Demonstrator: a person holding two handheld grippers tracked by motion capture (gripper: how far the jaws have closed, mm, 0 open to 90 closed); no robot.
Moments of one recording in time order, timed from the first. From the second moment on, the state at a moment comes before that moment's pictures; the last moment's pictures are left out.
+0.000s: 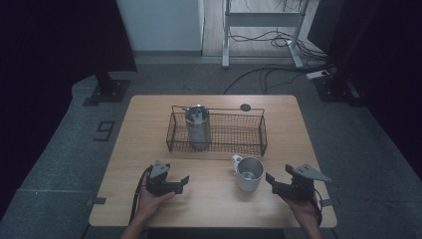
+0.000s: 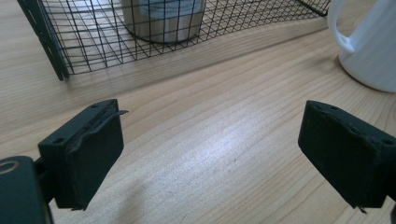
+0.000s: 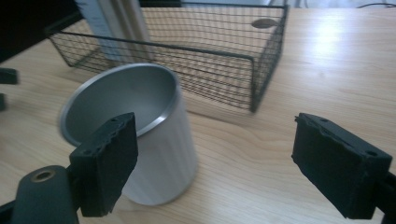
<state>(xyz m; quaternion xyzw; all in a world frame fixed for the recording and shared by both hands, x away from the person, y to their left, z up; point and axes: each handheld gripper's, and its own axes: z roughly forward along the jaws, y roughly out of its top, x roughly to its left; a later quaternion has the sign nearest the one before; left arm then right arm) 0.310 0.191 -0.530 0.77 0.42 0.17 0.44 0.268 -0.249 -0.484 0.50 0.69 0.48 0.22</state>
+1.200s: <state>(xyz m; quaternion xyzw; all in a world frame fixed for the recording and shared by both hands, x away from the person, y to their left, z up) 0.308 0.190 -0.534 0.78 0.41 0.14 0.44 0.285 -0.189 -0.484 0.45 0.73 0.47 0.20</state>
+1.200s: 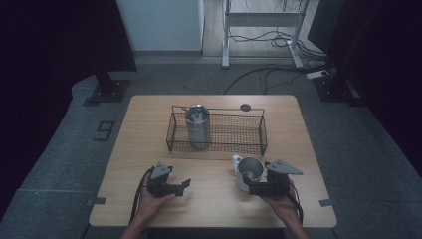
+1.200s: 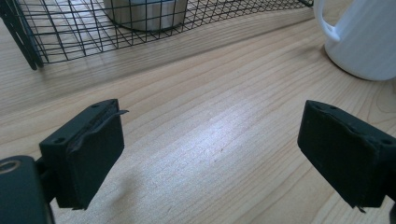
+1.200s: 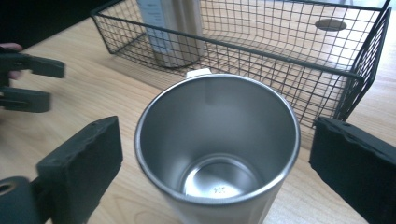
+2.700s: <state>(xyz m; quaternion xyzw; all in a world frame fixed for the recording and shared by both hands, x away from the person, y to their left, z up) 0.305 0.189 -0.538 0.79 0.40 0.14 0.44 0.307 -0.168 -0.515 0.45 0.75 0.43 0.24</state>
